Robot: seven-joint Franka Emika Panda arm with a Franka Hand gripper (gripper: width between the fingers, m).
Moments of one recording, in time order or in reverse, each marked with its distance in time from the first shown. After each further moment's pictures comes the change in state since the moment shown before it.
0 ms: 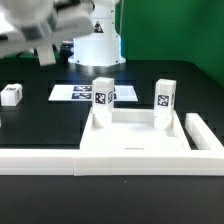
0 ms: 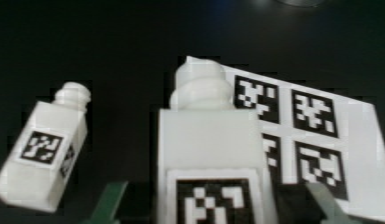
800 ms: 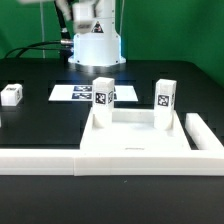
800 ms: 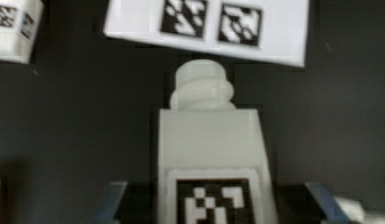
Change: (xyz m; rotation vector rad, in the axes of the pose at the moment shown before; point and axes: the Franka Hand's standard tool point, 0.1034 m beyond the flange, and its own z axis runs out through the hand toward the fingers) arm 0.016 -0.104 -0.109 -0.087 0.538 0.101
